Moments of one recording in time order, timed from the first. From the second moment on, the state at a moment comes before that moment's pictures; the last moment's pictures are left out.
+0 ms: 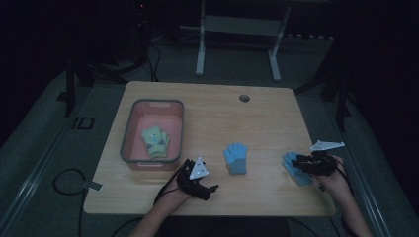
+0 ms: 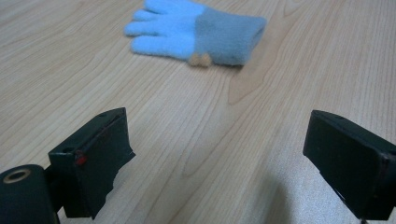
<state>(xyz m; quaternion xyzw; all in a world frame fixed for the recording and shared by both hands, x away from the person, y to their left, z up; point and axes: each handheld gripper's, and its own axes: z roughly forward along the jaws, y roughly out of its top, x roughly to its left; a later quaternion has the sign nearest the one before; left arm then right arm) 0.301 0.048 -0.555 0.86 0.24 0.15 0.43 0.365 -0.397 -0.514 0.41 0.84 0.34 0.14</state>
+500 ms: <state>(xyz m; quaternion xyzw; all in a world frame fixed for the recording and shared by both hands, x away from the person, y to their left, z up) 0.301 0.048 -0.556 0.86 0.24 0.15 0.43 0.355 -0.413 -0.538 0.43 0.84 0.30 0.14</state>
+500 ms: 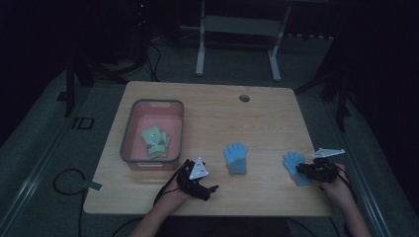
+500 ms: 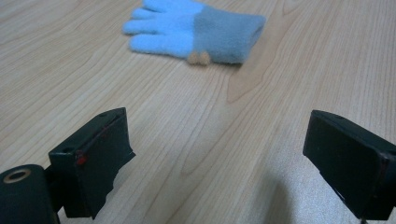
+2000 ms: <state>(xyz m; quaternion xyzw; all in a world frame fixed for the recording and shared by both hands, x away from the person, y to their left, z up) 0.301 0.050 -0.556 0.86 0.24 0.16 0.43 0.379 -0.286 -0.539 0.53 0.77 0.29 0.17</state>
